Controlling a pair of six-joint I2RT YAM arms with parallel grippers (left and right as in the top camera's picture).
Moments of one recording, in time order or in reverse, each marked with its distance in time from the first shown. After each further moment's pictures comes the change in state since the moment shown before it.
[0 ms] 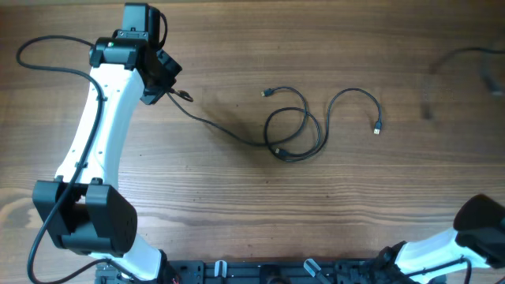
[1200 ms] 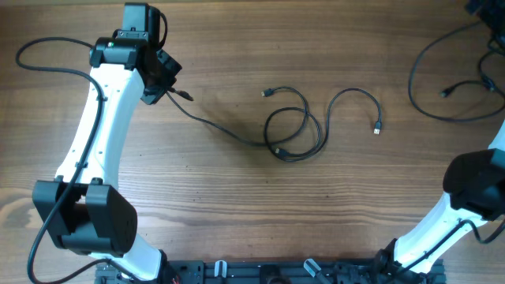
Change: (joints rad) left arm 0.000 0.000 0.000 0.003 0.000 -0.032; right arm 0.246 0.256 0.002 -0.506 0.532 0.002
